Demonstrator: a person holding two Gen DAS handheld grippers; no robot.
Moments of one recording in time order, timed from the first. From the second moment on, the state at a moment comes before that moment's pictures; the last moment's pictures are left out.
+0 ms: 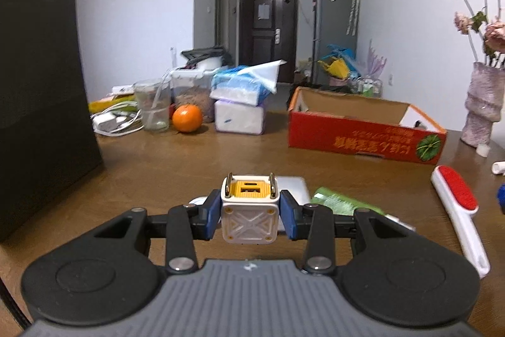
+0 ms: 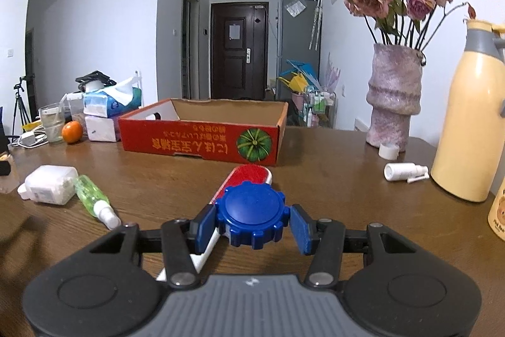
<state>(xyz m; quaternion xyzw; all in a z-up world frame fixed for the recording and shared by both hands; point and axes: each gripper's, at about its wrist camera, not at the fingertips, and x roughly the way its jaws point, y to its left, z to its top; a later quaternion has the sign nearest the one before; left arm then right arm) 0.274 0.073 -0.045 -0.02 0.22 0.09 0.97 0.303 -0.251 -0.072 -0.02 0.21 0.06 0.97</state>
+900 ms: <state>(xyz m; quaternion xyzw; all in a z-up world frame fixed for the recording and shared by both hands) 0.315 0.009 0.001 -0.02 0.17 0.03 0.99 0.330 -0.228 -0.031 -0.03 0.18 0.10 0.98</state>
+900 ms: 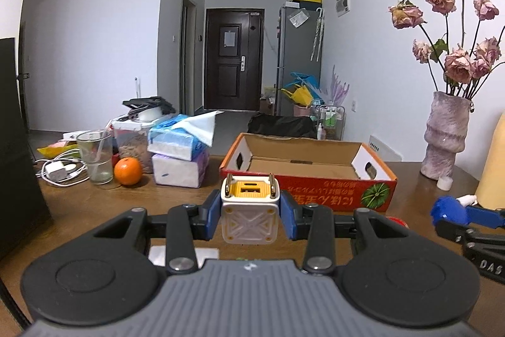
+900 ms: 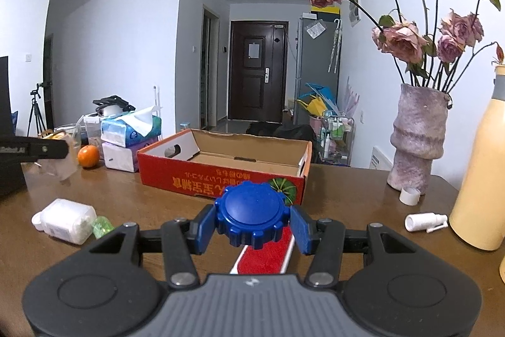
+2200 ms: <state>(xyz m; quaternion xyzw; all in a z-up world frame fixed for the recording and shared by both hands) 0.462 -0.046 -0.001 -0.03 0.16 0.01 0.99 0.467 -0.224 -0.027 0.00 0.18 0.10 0.98</state>
